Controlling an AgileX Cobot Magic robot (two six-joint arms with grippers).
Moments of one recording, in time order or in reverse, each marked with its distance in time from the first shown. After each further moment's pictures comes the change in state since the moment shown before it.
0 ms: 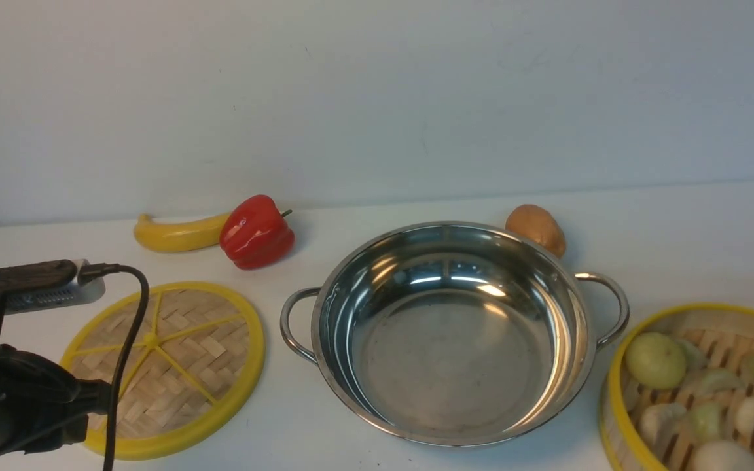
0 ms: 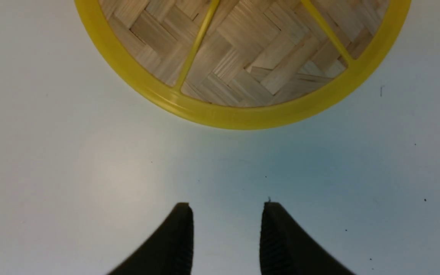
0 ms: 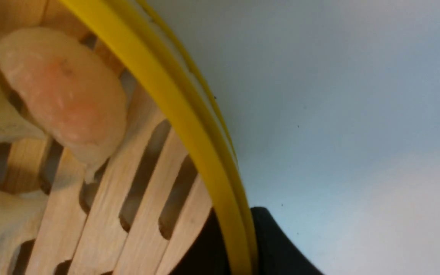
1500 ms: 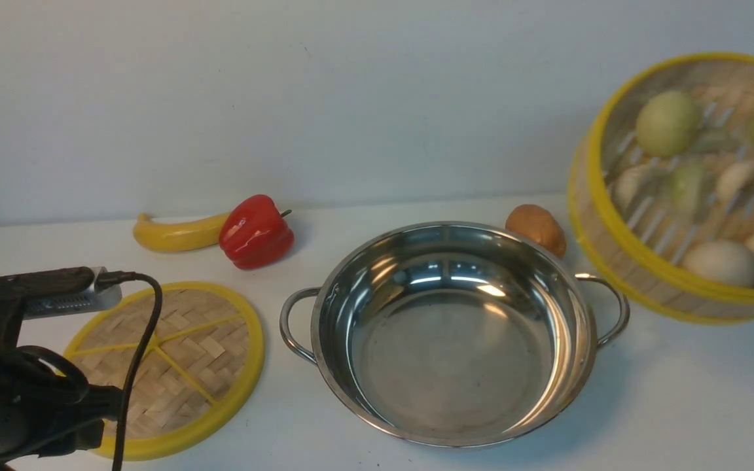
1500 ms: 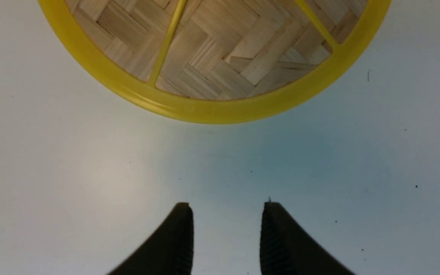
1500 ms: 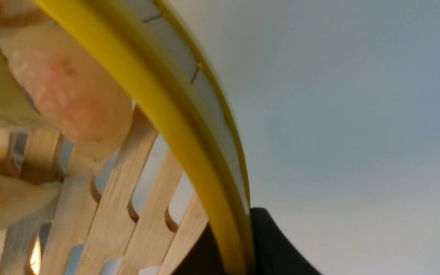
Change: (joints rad) right arm 0.042 -0.051 -0.604 0.337 0.292 -0.152; left arm 0.000 0.045 0.000 -0.056 -0.002 0.084
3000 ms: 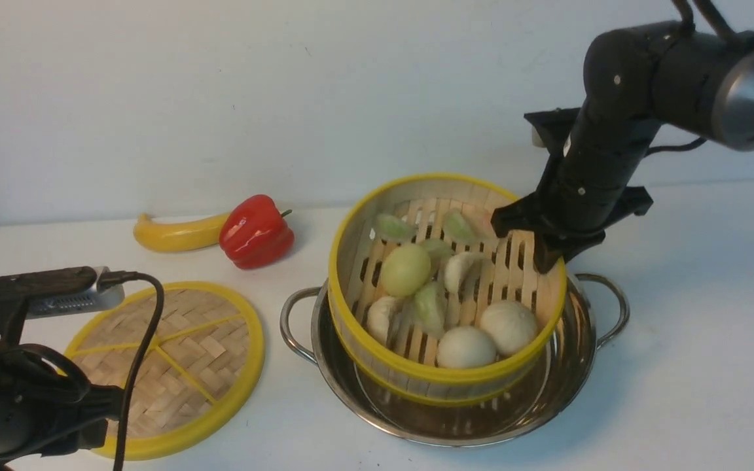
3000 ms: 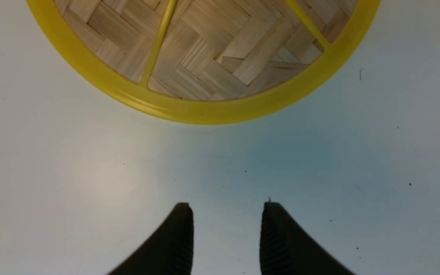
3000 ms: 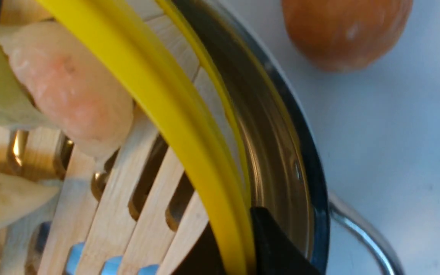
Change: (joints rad) right arm 0.497 0.434 -0.274 -0.082 -0.007 0.104; left arm 0.000 0.000 0.000 -0.015 0.000 0.013
